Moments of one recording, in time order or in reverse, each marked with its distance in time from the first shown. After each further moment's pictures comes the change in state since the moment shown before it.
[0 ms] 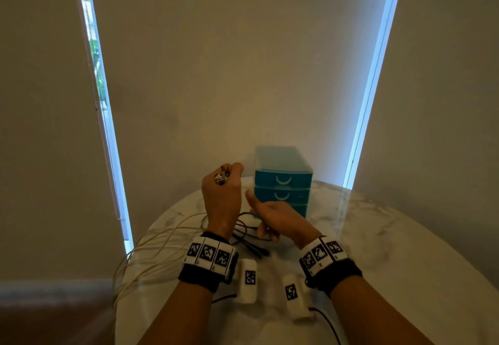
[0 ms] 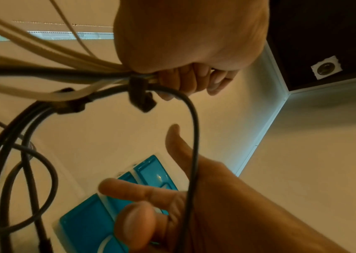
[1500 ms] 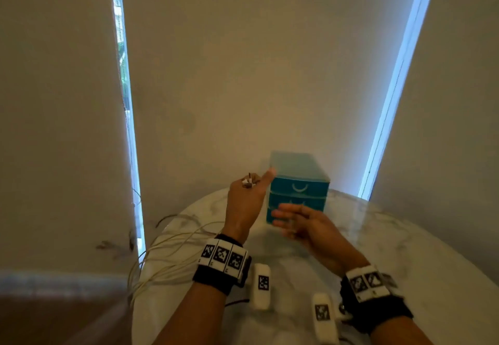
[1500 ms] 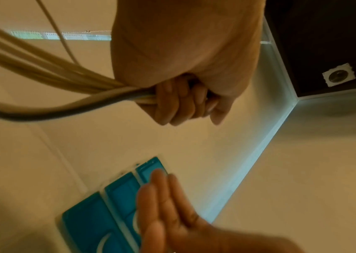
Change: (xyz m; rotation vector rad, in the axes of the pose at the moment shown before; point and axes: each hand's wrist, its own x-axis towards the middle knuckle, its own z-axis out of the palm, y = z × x) left_hand 0.009 -0.015 -0.001 0.131 -0.195 -0.162; right_hand -0.020 0.030 -0.019 0.723 0.005 -0.127
